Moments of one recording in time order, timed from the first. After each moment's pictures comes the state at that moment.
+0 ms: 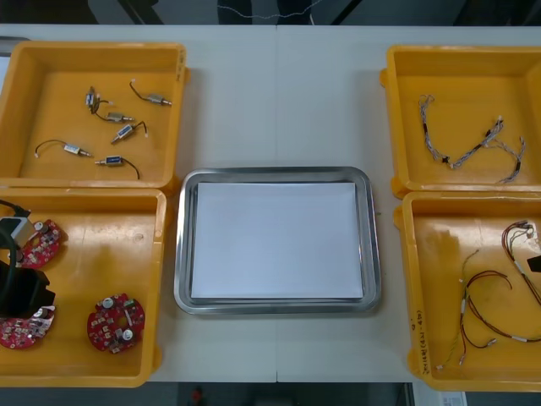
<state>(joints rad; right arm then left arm) 0.07 -0.84 -0.30 -1.98 -0.89 1.54 1.72 0.14 0.69 0.25 -2.15 0.75 1.71 -1.44</state>
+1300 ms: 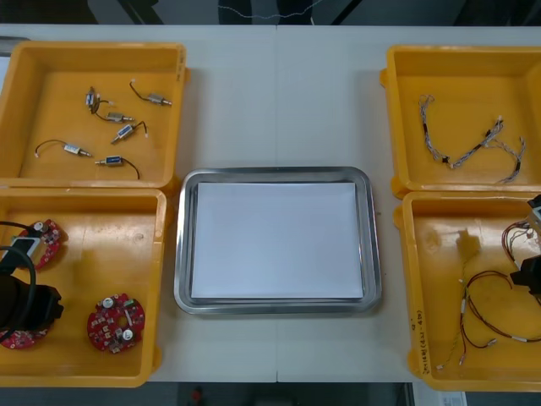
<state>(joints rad) 0.07 -0.85 -0.16 -1.79 -0.85 1.31 1.81 0.20 0.72 0.13 -2.02 0.68 1.49 -1.44</state>
